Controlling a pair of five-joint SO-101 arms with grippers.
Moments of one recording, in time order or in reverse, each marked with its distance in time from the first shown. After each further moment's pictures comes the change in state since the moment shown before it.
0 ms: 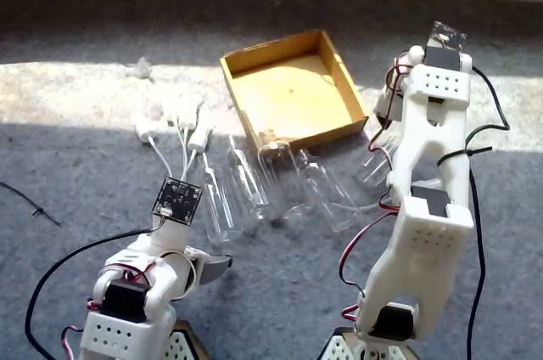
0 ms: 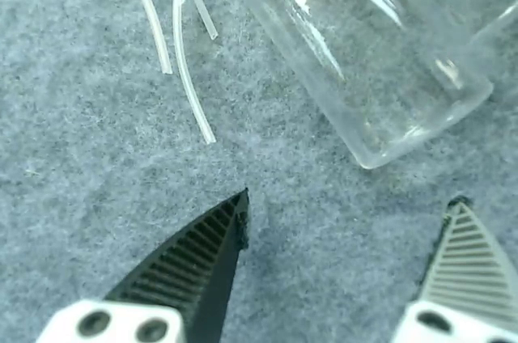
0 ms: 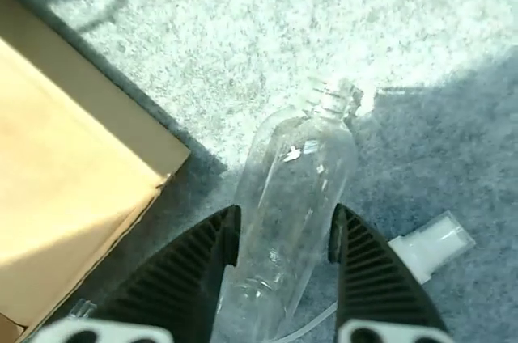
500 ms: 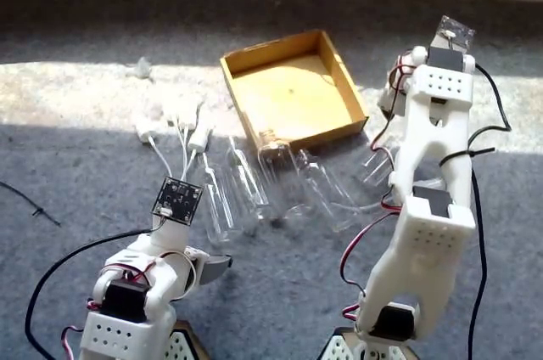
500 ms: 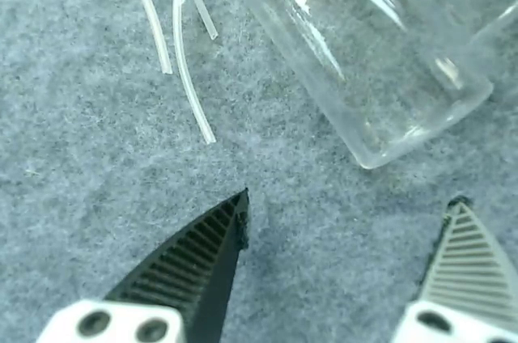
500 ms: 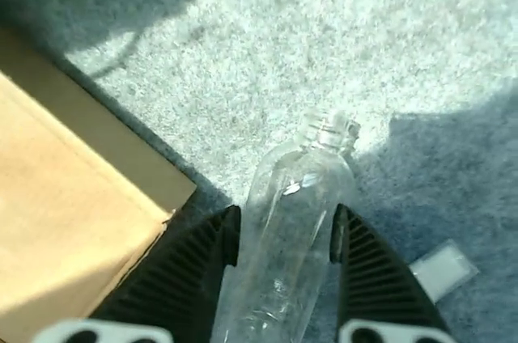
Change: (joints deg) left arm 0.0 0.0 0.0 0.0 0.0; right arm 1.0 0.4 0.0 -4.0 -1.6
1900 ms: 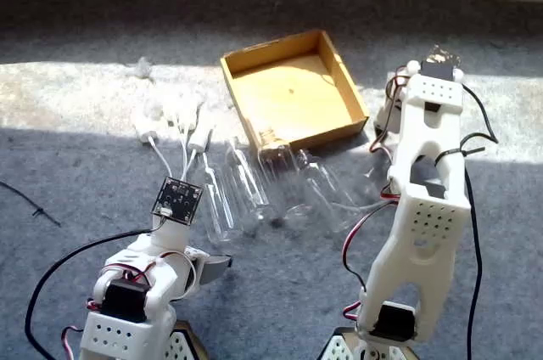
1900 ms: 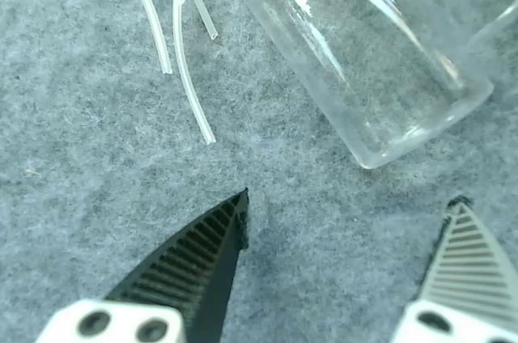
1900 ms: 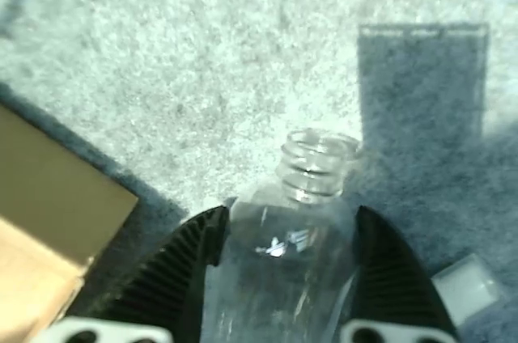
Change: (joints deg) left arm 0.0 0.0 0.0 0.0 0.0; right arm 0.8 10.3 -1.5 -0.1 0.1
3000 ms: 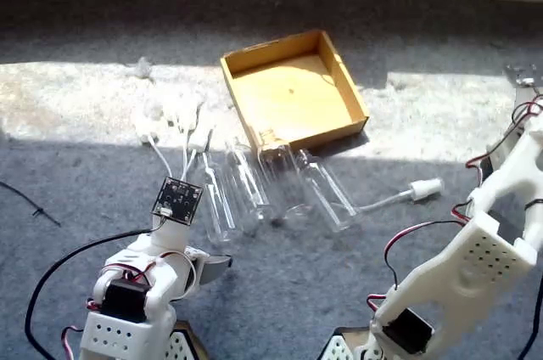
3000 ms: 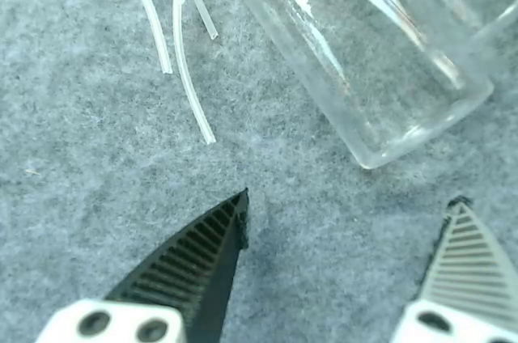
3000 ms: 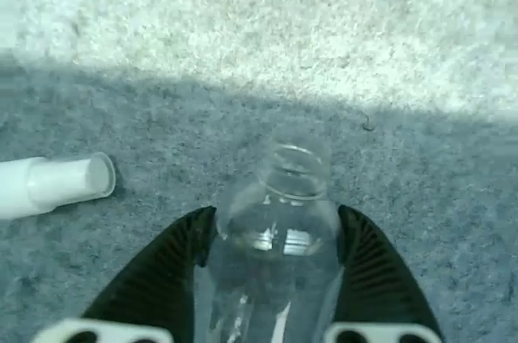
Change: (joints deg) left arm 0.0 0.0 0.0 0.0 0.0; right arm 28.0 -8.8 3.6 -0.6 63.9
